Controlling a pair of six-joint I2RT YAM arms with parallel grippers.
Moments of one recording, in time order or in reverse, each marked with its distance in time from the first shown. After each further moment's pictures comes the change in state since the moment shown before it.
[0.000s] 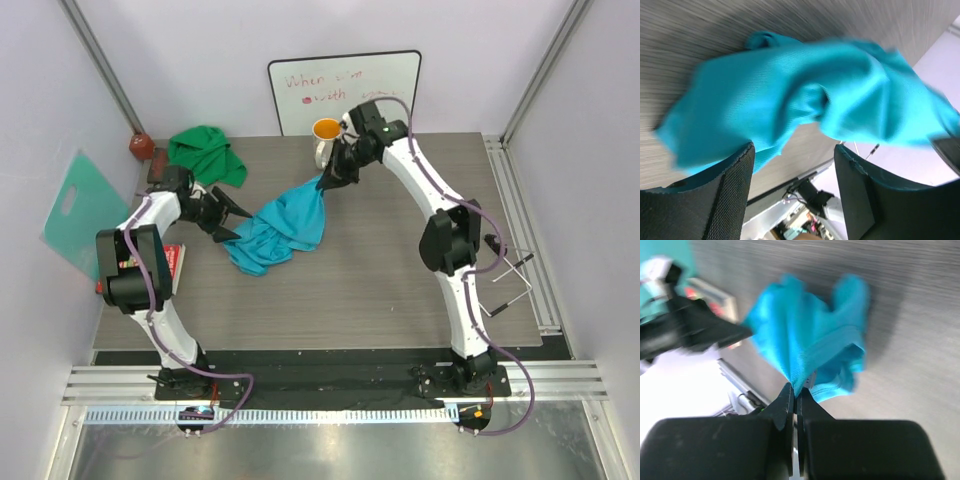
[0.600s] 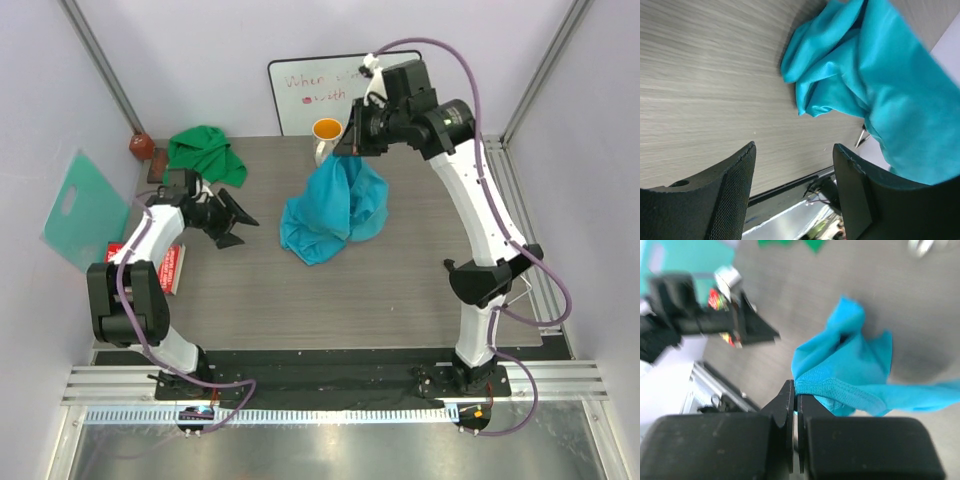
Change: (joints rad) left arm -0.061 -0.248 -0.129 -0.019 -0.103 0.024; right arm 0.082 -0.429 0.119 -0.175 0.257 -0.202
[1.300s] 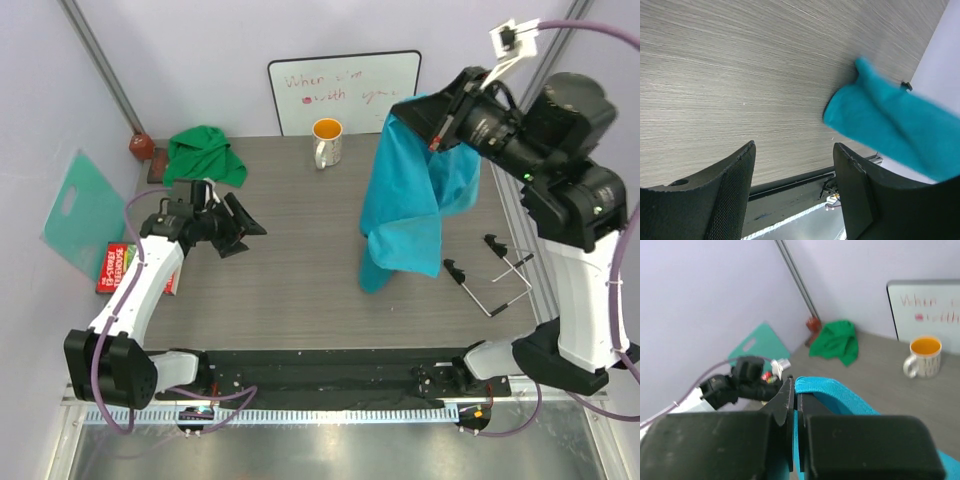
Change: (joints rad) left arm -0.187 -0.348 -0.077 -0.068 -0.193 -0.052; right arm -0.009 -0.510 -0.159 0.342 0.069 0.010
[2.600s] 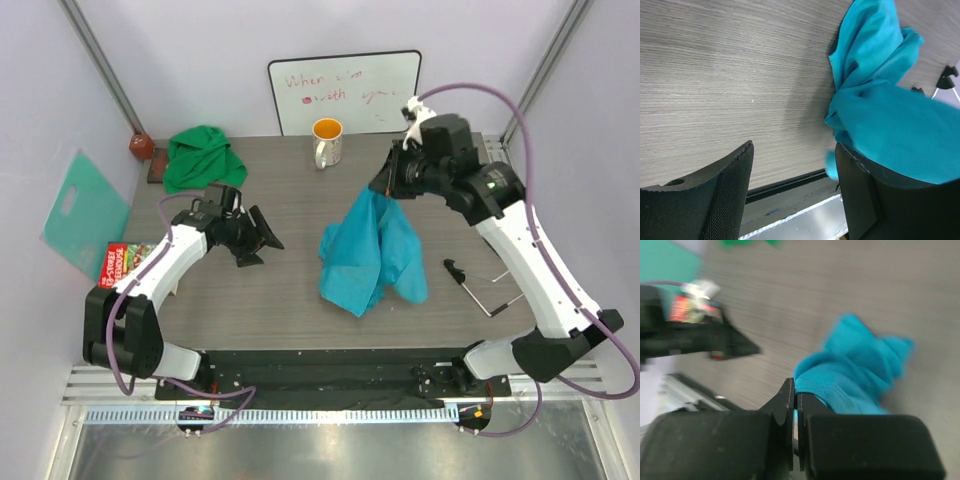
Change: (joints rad) left arm -0.109 0.155 -0.047 0.068 -0.021 -0.005; right arm 0.015 -0.032 -0.483 -0.064 0.074 0.025
